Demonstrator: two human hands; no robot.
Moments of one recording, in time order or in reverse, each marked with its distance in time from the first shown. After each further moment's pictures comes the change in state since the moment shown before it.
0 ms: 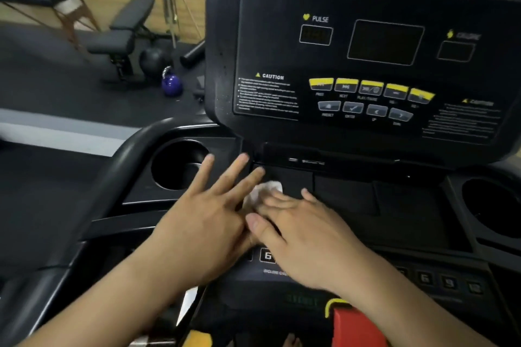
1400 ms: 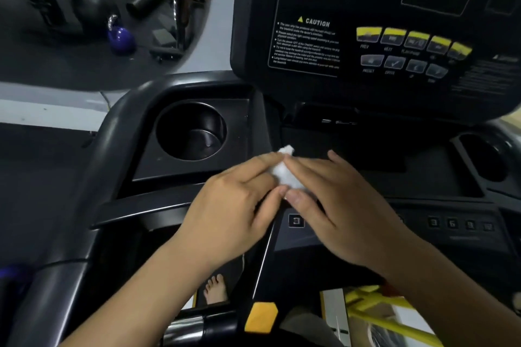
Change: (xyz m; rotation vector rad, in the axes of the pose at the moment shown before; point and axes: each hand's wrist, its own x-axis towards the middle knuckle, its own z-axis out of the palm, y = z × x) left_hand -0.021 -0.028 0.052 -0.722 0.497 0.050; right_hand -0.001 -0.030 0.023 -0.070 0.257 0.029
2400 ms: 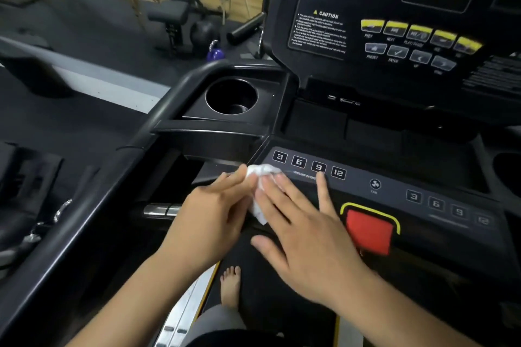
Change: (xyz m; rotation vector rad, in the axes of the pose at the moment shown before) left_hand -0.102 0.098 0.042 0.253 0.132 -0.429; right_hand -0.108 -0.006 0.038 -0.239 -0.070 -0.325
